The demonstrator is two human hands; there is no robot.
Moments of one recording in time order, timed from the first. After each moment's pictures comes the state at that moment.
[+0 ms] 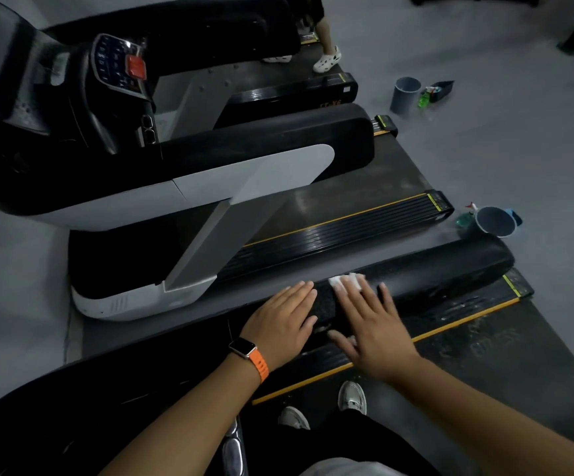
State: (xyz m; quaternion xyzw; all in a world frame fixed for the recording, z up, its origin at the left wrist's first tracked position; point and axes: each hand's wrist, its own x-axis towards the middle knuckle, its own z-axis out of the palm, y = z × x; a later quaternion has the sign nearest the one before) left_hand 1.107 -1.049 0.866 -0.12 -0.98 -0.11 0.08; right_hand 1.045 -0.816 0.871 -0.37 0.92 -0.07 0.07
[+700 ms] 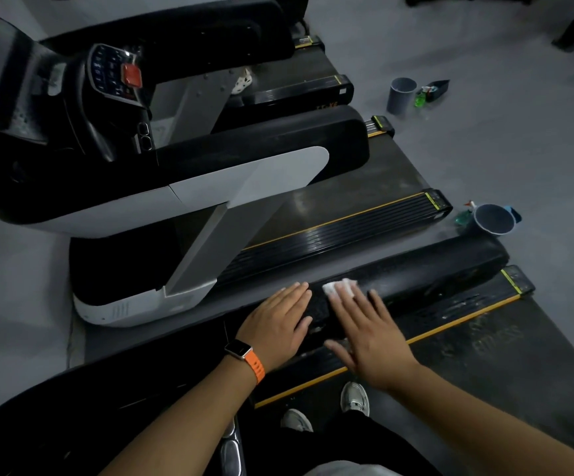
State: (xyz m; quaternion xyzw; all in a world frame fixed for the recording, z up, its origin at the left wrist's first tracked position) left_hand 1.107 -1.051 0.866 -0.12 -0.98 -0.12 0.07; right_hand 1.055 -0.811 0.866 -0.38 0.92 -0.06 0.05
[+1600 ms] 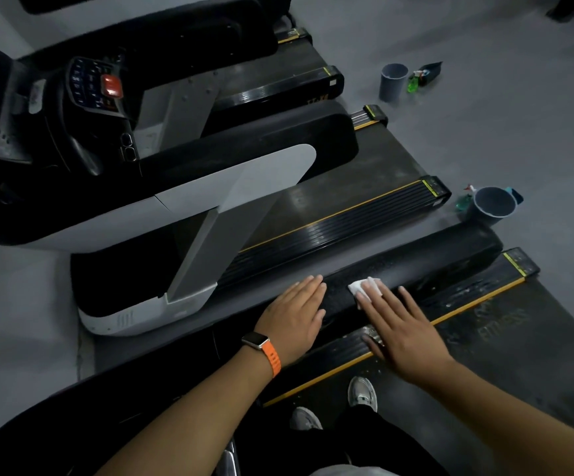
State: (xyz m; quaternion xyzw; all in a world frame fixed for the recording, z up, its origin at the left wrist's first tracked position) left_hand 1.072 -1.014 0.871 -0.15 -0.98 -0.11 0.03; right_hand 1.034 -0.742 0.852 -0.38 0.92 -0.03 0.00
